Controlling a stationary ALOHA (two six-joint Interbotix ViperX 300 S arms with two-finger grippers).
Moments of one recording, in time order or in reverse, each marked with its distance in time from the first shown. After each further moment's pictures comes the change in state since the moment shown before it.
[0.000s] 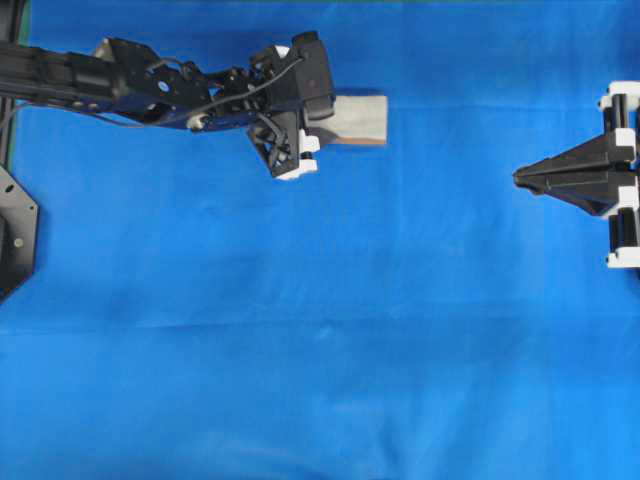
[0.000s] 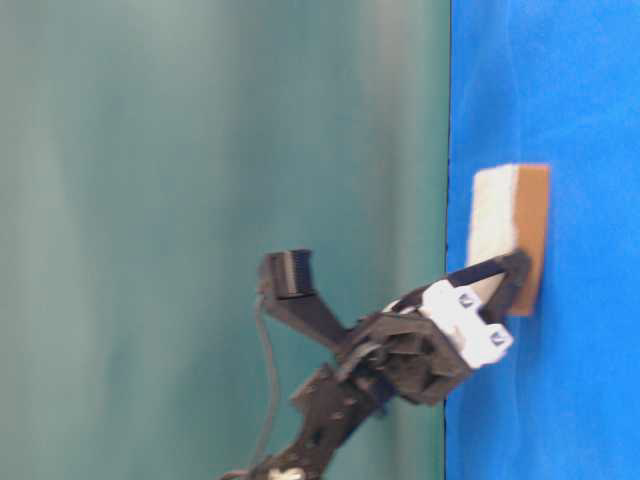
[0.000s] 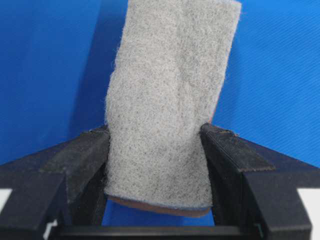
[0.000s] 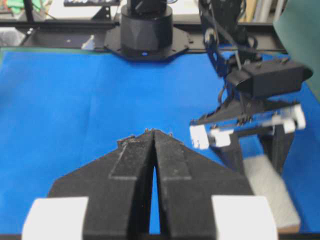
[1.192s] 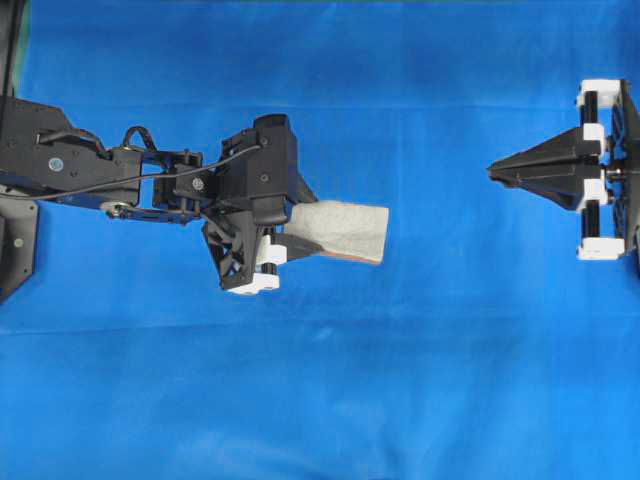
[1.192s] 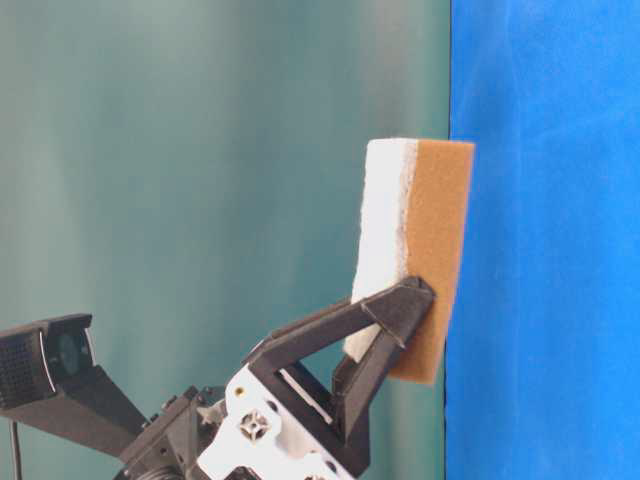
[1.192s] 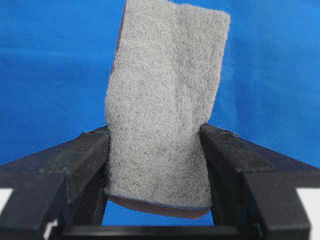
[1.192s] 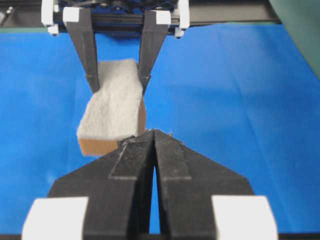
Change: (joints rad) left arm -0.357 -0.359 0.074 -0.012 0.199 -0.239; right arm -0.034 0.129 -0.040 0.011 -0.018 0.035
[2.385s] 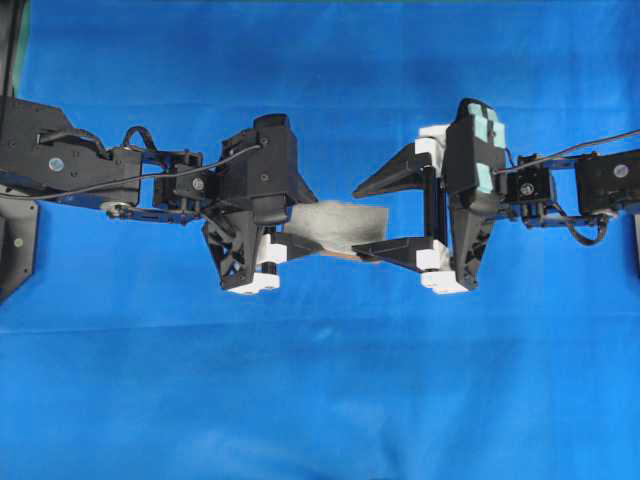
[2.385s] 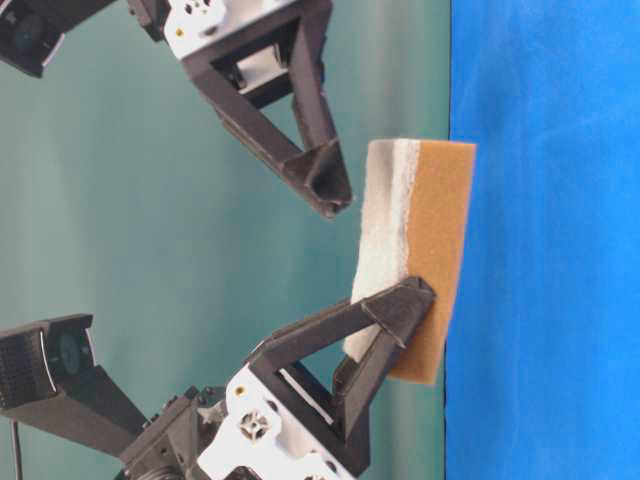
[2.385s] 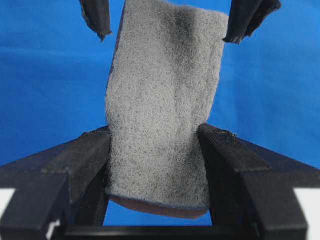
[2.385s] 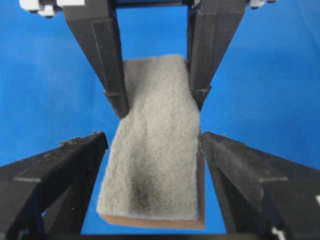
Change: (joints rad) left arm 0.002 0.000 0.000 0.002 0.000 -0.003; right arm 0.087 0.561 -0.357 0.025 0.029 0.055
